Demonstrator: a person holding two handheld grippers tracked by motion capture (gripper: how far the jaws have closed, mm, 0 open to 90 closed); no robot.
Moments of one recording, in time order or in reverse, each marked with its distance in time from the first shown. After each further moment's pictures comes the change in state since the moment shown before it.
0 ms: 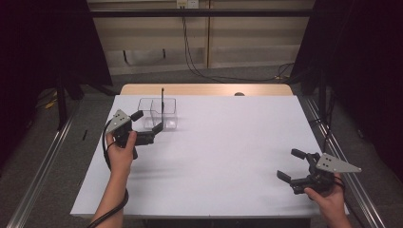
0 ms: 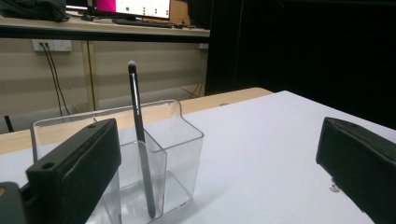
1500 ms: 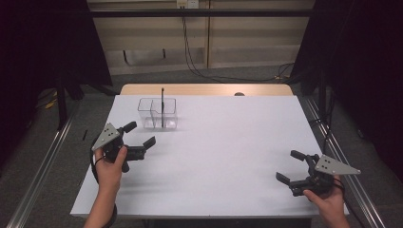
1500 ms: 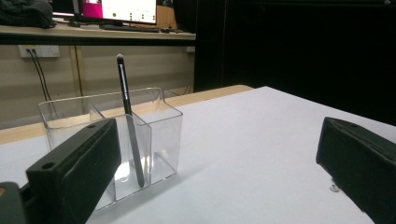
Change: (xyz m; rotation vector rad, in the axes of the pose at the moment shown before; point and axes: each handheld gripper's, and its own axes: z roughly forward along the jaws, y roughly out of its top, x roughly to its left) left arm -0.011 -0.013 -0.043 -0.022 -0.055 0.022; right arm 0.006 0.000 -0.001 0.007 -0.008 -0.004
